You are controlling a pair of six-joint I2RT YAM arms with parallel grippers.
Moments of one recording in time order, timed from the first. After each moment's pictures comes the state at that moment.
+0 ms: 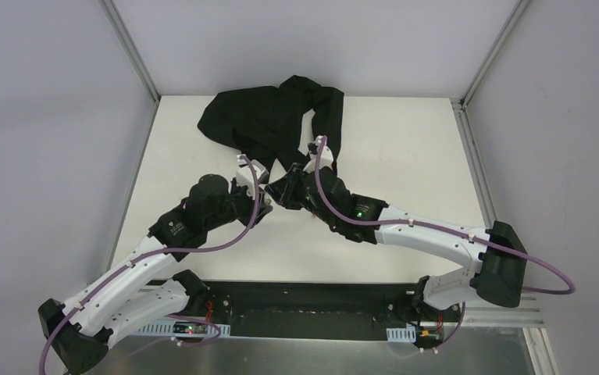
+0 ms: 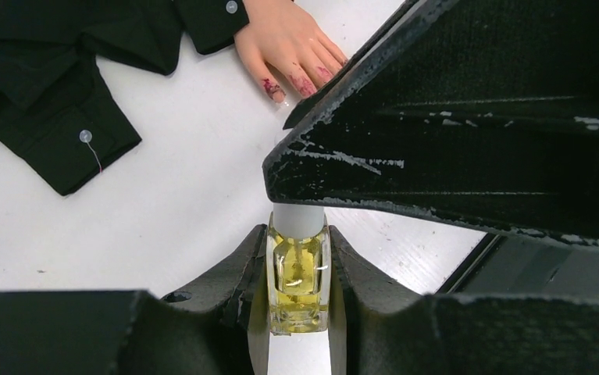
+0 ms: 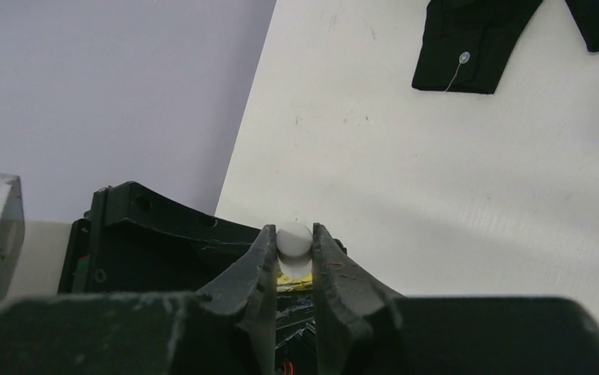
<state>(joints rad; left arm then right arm) -0.70 0.78 0.74 -0.39 0.08 -0.08 1.14 1.40 1.08 -0.01 0.33 0.95</state>
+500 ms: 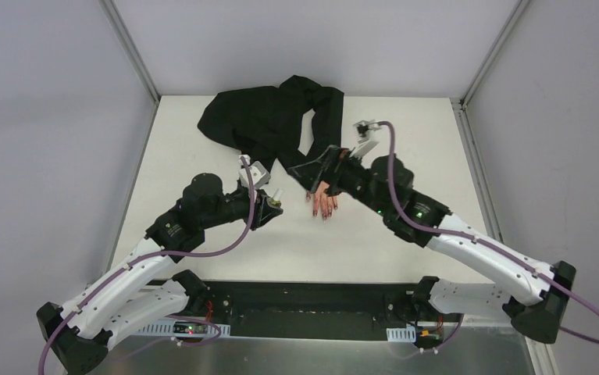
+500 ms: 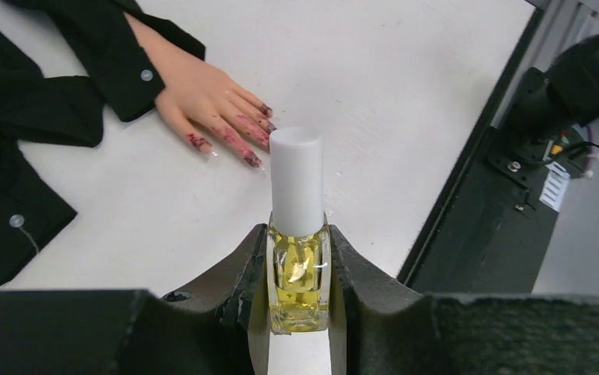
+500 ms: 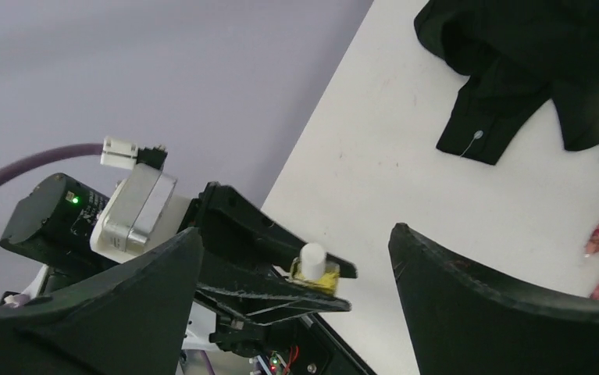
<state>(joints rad) -0.70 0.76 0.75 -0.30 0.30 -0.07 1.04 1.11 1.06 -0.08 0.16 0.79</state>
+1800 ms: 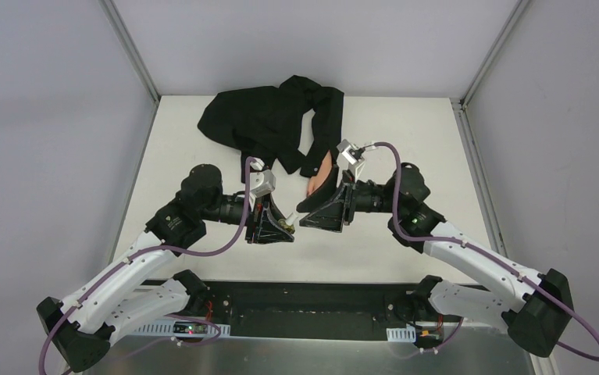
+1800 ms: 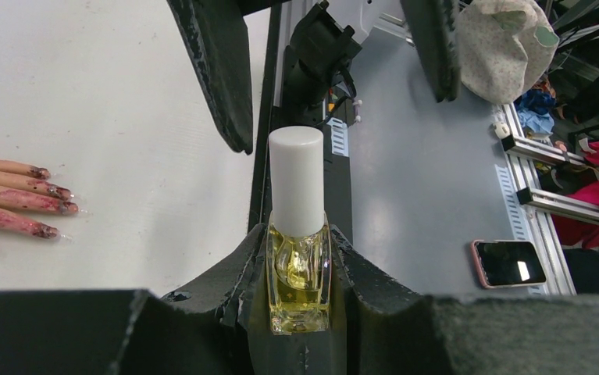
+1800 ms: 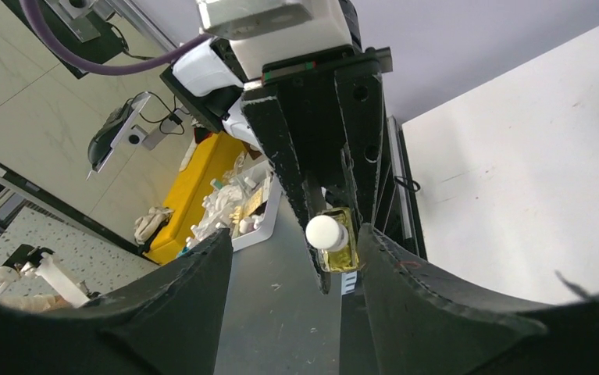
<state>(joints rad) -0.70 0.82 0.83 -0.25 0.90 -0.19 0.81 1.01 0.77 0.47 -0.79 0.80</state>
